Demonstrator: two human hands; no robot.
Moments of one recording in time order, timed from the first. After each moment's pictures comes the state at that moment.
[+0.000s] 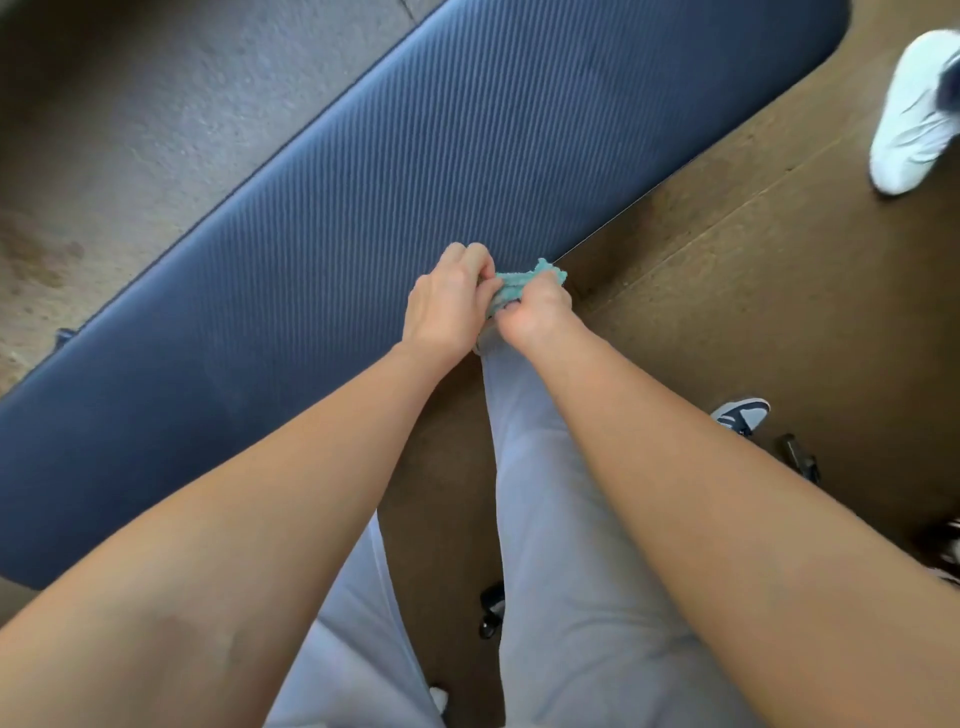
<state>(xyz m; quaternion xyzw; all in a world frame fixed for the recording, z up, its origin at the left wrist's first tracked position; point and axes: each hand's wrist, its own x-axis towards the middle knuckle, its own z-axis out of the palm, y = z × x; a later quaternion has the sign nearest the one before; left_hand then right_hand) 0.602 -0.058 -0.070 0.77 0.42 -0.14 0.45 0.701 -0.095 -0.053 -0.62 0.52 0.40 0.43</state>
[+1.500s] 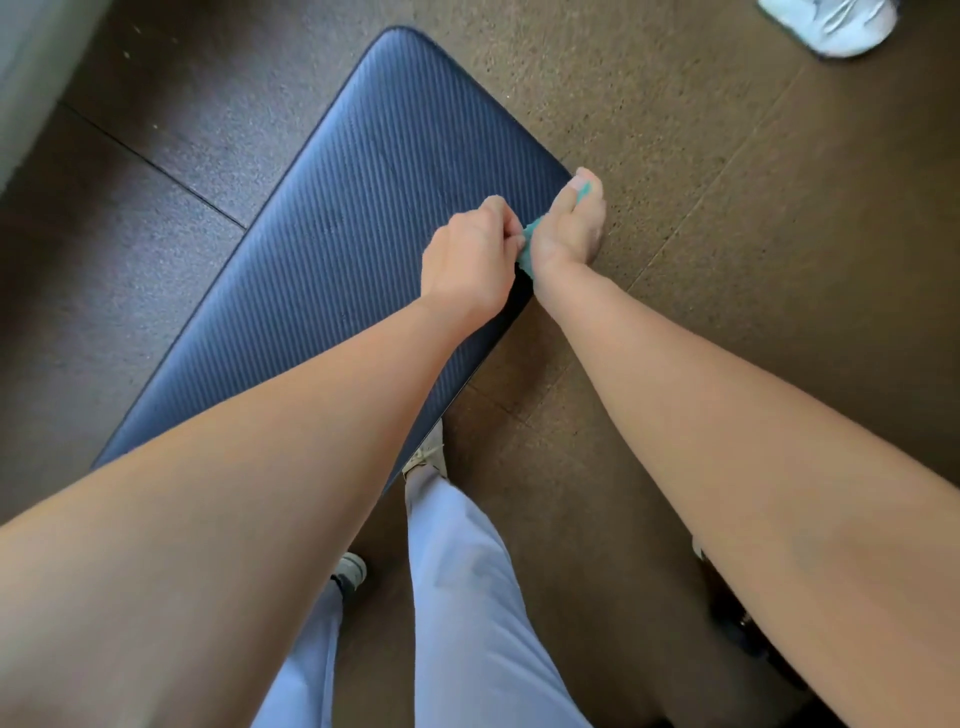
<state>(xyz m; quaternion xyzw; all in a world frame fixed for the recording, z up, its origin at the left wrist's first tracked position) 0.958 -0.015 -0.074 0.83 0.32 -0.13 0.43 1.044 -0.082 -0.115 -0.88 0.18 0.17 0.40</state>
